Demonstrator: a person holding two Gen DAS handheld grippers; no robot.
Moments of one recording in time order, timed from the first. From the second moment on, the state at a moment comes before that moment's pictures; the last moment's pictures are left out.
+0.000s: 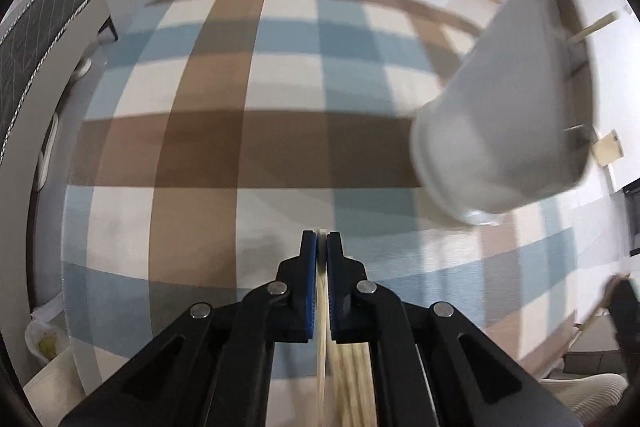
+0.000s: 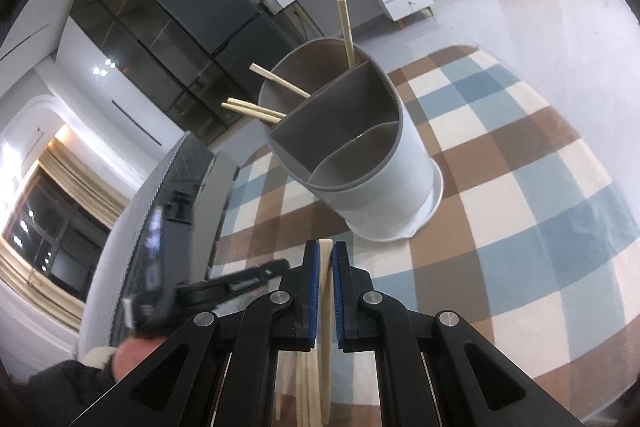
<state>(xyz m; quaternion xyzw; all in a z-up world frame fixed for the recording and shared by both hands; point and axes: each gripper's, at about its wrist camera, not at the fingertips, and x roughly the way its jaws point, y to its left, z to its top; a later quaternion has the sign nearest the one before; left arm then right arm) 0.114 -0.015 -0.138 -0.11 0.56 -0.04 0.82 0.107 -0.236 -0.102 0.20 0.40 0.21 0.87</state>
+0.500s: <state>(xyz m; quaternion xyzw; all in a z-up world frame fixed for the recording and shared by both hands) 0.044 0.006 -0.040 -0.15 0.43 -0.07 0.89 0.053 -0.219 -0.058 0.13 0.32 0.21 0.92</state>
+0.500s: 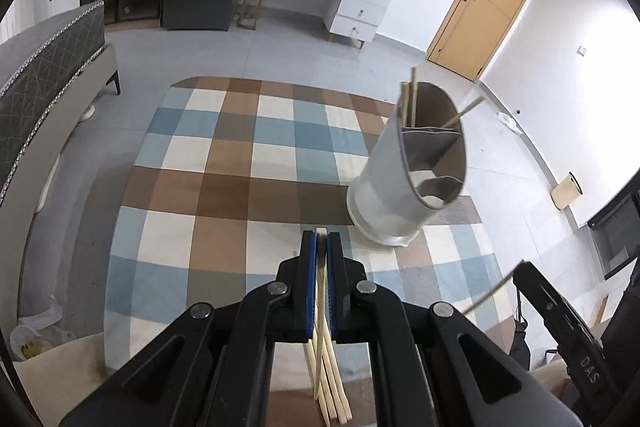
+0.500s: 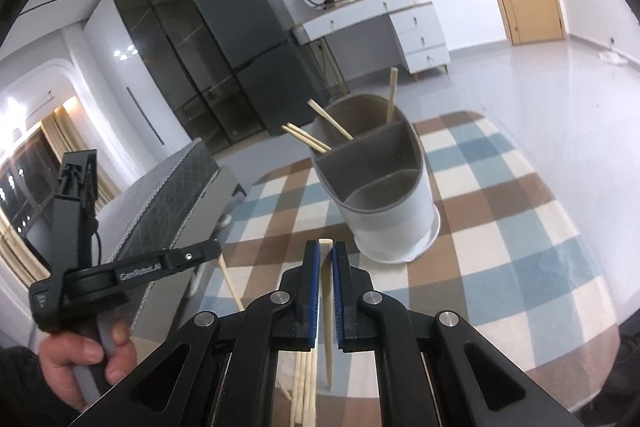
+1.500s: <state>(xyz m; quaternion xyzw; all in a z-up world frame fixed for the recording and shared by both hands) 0.028 -0.038 0.011 -0.08 0.40 -0.13 0.91 0.023 -0.225 -0.024 0.09 0.28 0.21 0.93</state>
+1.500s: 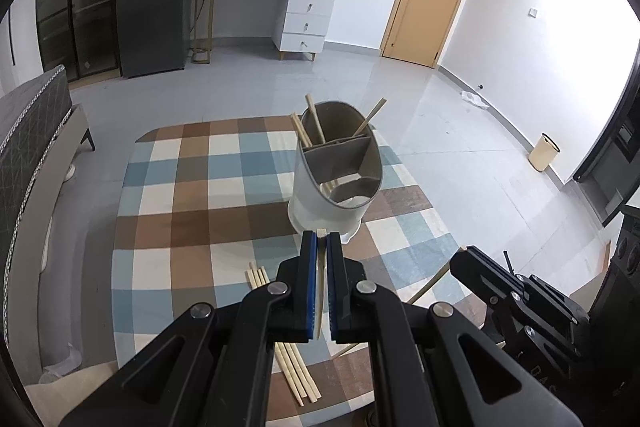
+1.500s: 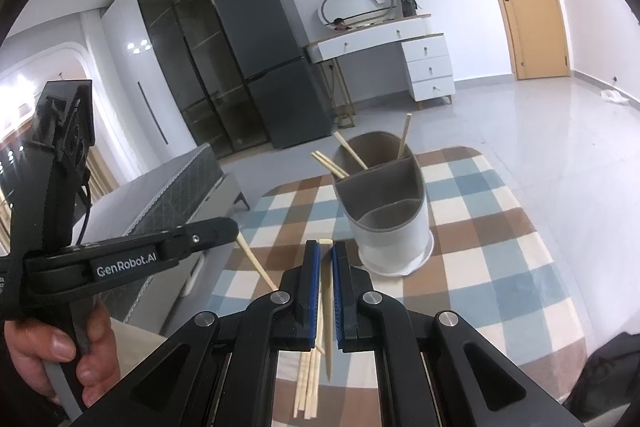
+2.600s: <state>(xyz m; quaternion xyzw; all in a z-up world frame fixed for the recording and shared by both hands) 0.148 -0.046 0.108 -0.10 0.32 -0.15 0.93 0.146 -0.243 0.101 0.06 0.20 0.21 0.96</state>
